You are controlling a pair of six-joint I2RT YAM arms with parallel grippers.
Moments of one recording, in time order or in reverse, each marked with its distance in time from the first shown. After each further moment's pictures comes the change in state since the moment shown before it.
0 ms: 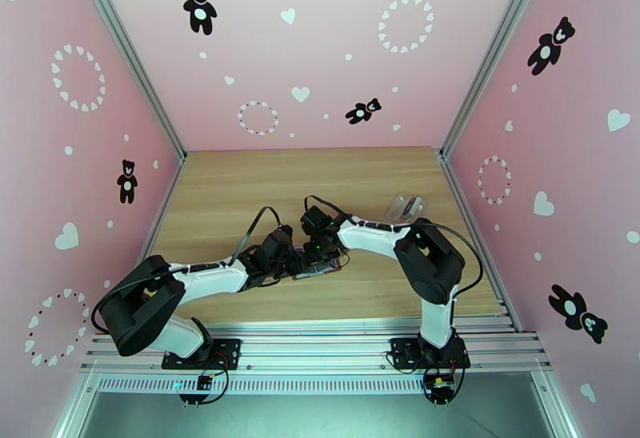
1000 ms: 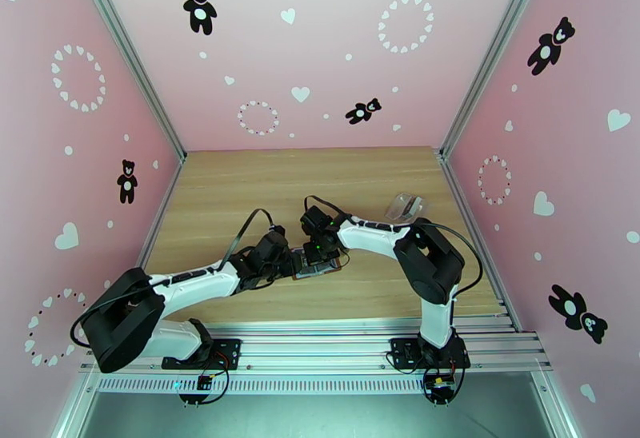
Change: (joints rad) left arm -0.003 -0.106 -0.007 -0.165 -0.091 0.021; right arm 0.000 0.010 0.009 -0.006 -0.002 -0.005
